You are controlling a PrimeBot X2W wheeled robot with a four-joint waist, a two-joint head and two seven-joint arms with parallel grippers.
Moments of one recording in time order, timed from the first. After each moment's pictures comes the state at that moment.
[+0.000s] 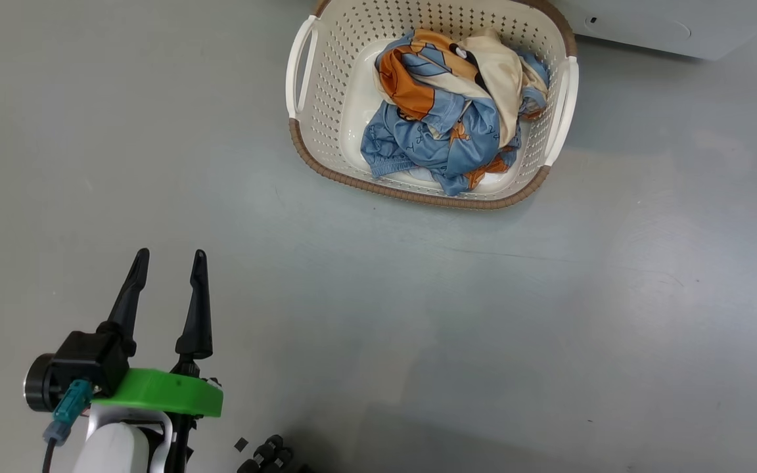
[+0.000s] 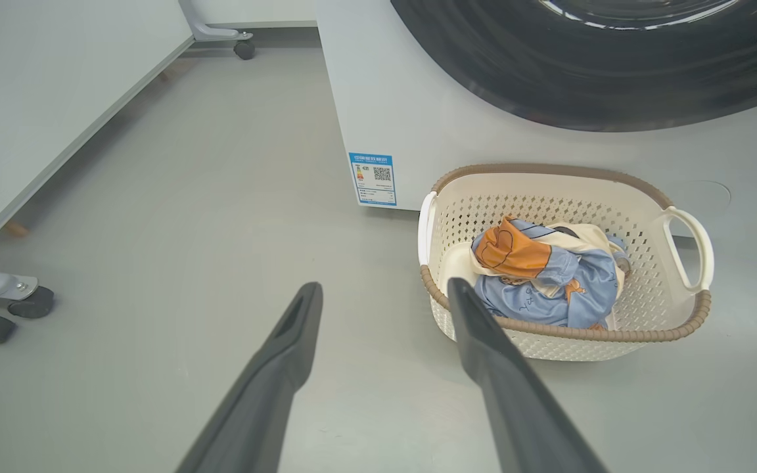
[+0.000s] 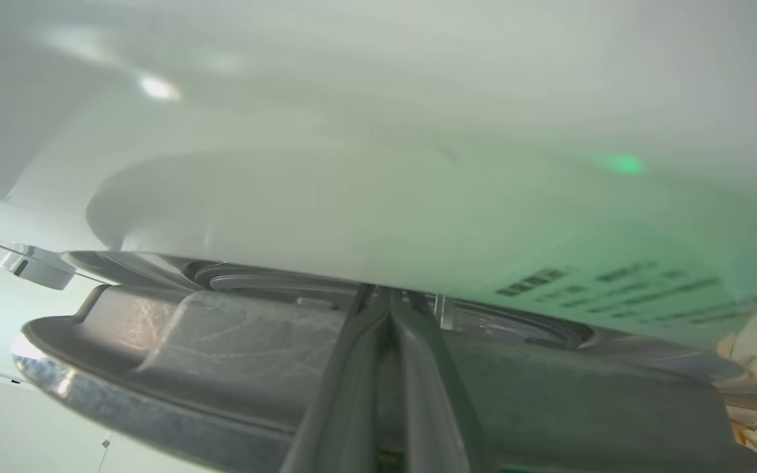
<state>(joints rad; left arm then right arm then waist) -0.08 0.03 -0.08 0.09 -0.27 -0.13 -0.25 -0.99 -0.40 -0.03 0.33 1.63 0.12 0.53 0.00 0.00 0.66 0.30</state>
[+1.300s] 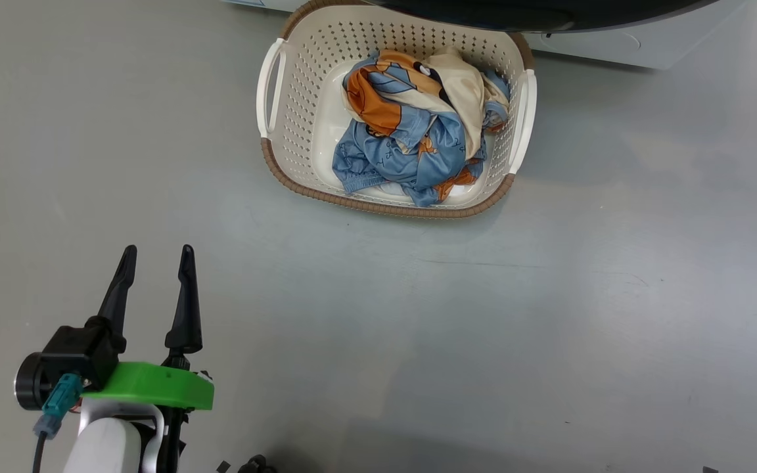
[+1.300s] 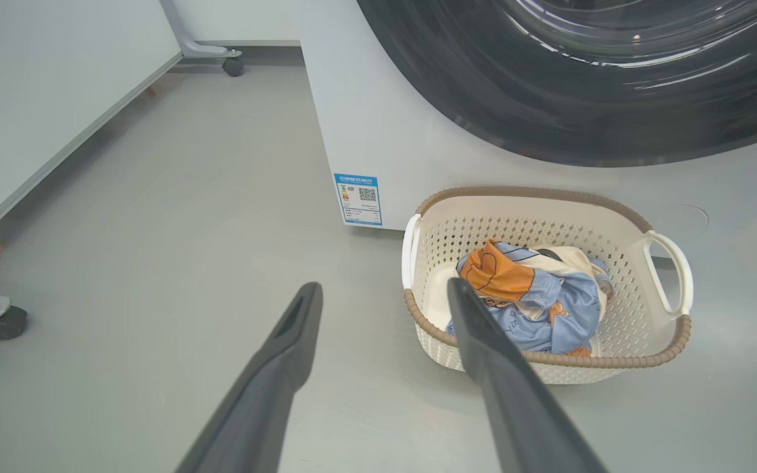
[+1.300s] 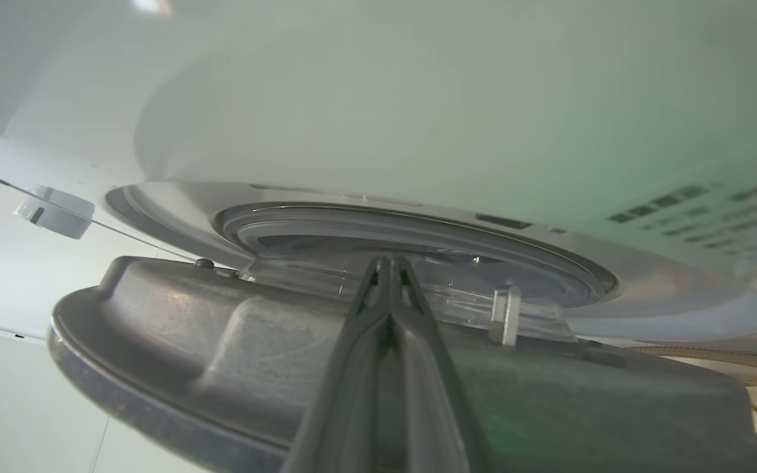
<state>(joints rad) -0.10 0.03 -0.06 0.12 -0.27 -0.13 -0.25 -1.01 -0.36 0.03 0.35 1.63 0.12 0.63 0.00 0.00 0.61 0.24</state>
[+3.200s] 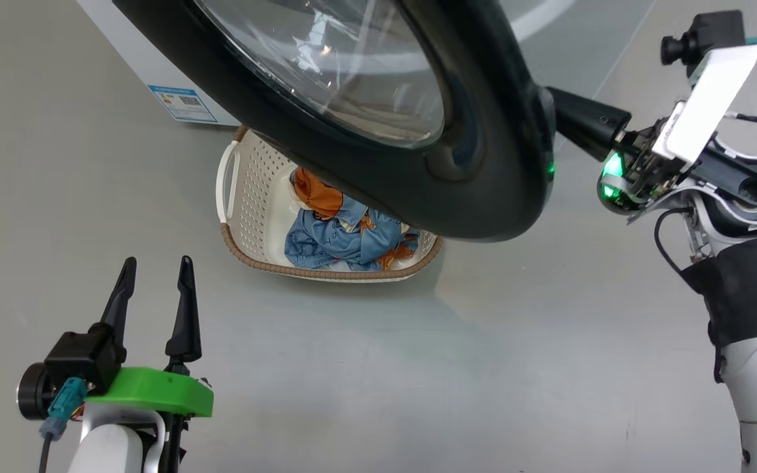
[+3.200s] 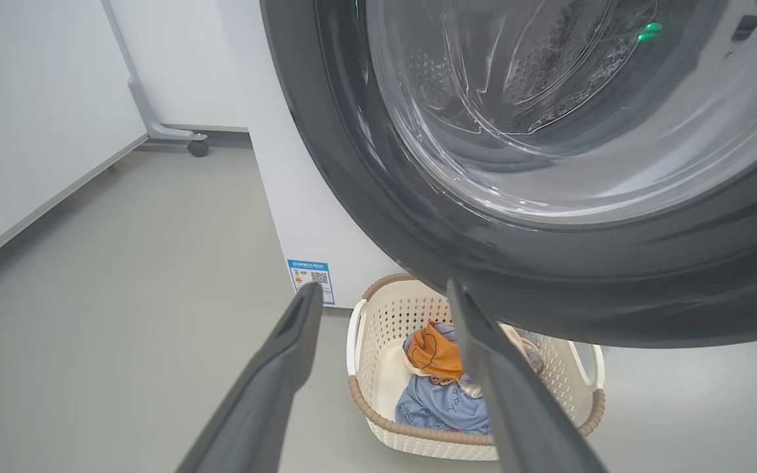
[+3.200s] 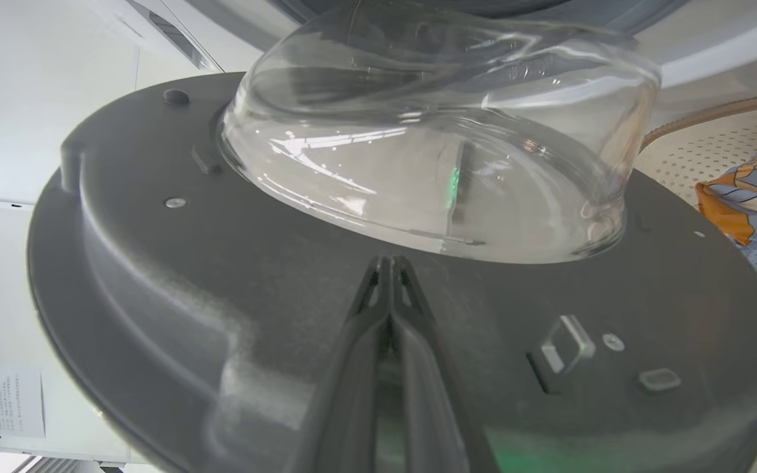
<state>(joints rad) -0.10 0.03 -0.05 0.15 -0.26 -0.13 -0.25 -0.71 -0.18 0.23 0.29 1.64 0.12 0.83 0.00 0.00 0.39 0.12</state>
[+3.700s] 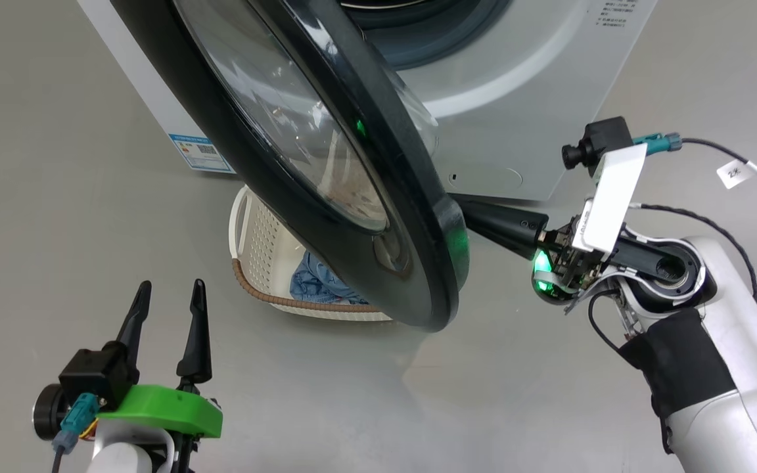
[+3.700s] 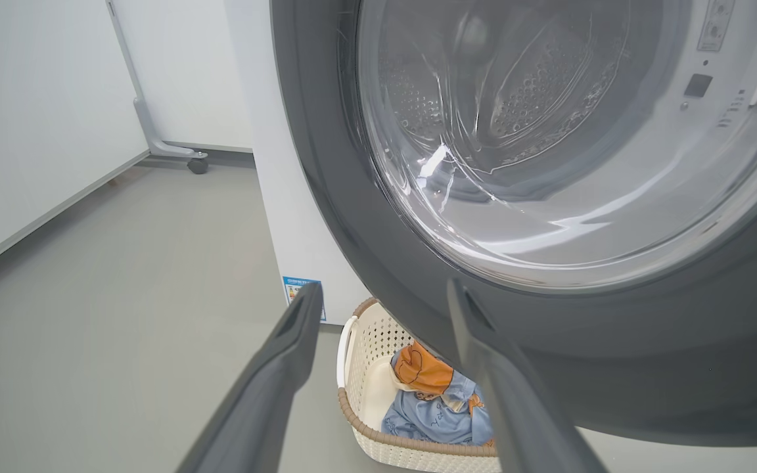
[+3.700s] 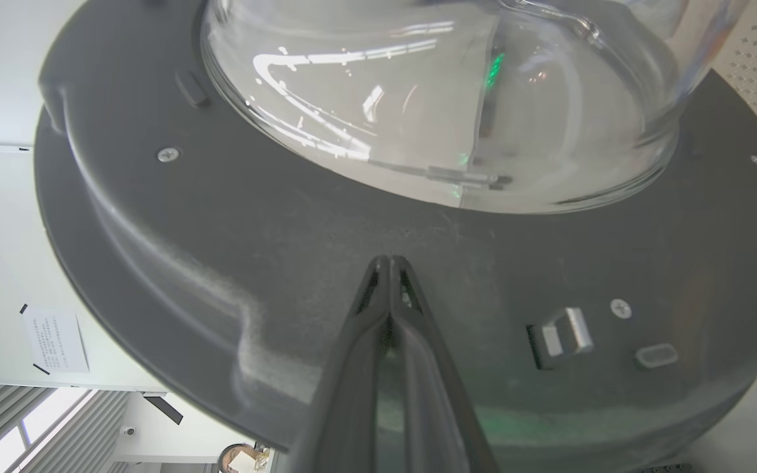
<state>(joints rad) -0.07 0.03 -0.08 0.18 -0.29 -0.13 -0.25 -0.56 -0.10 0.32 0.28 1.66 0.12 0.89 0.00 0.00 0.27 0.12</state>
